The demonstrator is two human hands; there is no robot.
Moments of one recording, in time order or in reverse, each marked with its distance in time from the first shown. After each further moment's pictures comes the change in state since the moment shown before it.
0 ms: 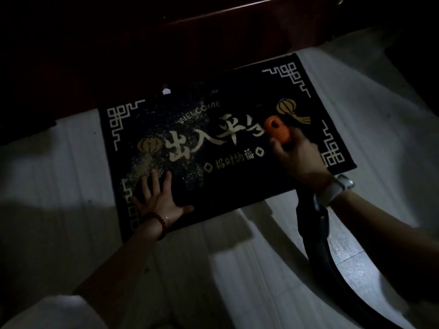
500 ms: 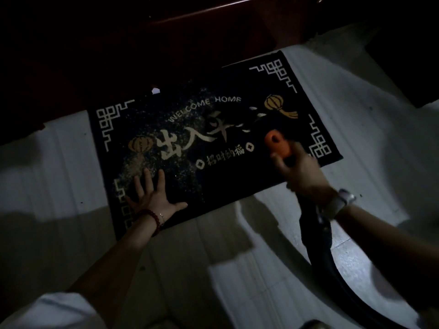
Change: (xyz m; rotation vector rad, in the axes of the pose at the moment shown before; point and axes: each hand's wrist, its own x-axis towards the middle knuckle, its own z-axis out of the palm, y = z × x) left_hand -0.004 0.003 -0.003 0.057 -0.036 -0.011; right_hand -0.038 0.030 -0.005 0.023 -0.023 0.006
